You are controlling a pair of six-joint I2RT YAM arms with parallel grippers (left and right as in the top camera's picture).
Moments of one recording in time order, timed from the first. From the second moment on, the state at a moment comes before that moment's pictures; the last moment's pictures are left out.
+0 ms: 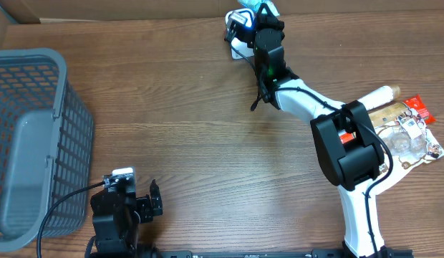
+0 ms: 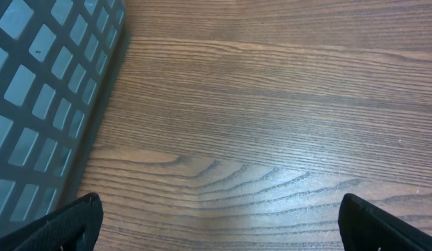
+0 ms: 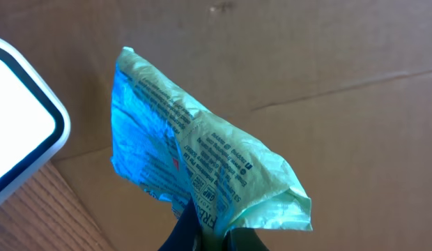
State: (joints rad) left arm 0.07 0.27 0.46 -0.92 -0.12 -0.01; right arm 0.44 2.30 1.63 0.63 0.46 -1.26
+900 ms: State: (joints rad) left arm 0.07 0.27 0.46 -0.92 -0.12 -0.01; right arm 0.44 2.35 1.65 0.61 0.39 -1.61
